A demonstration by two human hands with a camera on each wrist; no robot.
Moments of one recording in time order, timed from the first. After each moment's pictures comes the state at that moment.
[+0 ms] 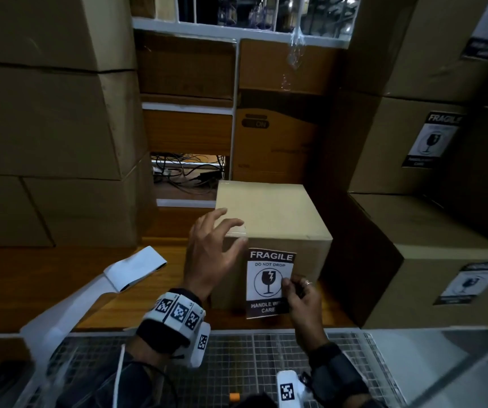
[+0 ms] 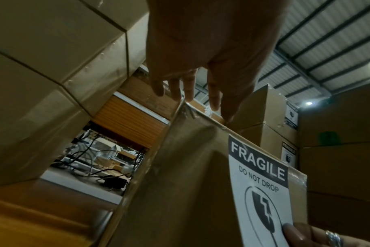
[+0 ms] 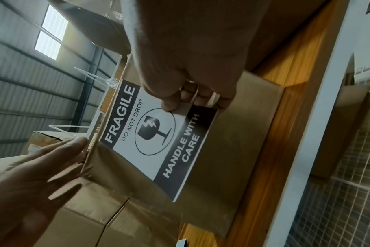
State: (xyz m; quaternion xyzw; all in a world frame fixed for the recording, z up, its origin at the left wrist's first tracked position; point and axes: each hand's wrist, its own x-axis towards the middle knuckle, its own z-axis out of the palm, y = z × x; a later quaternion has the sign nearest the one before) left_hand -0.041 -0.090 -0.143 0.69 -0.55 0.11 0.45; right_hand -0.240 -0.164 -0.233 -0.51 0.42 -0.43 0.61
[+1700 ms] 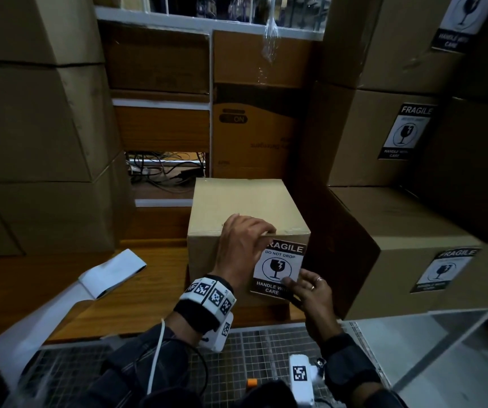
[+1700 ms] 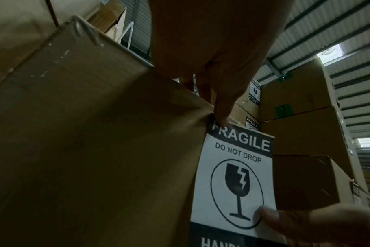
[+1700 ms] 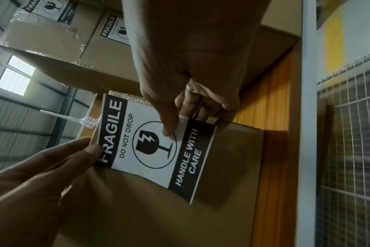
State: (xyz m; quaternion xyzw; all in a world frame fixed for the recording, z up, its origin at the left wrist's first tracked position) left_hand -0.103 -0.162 -0.147 0.63 -0.65 0.13 0.40; right_hand -0.288 -0.204 -0.230 -0.44 0.44 -0.45 0.64
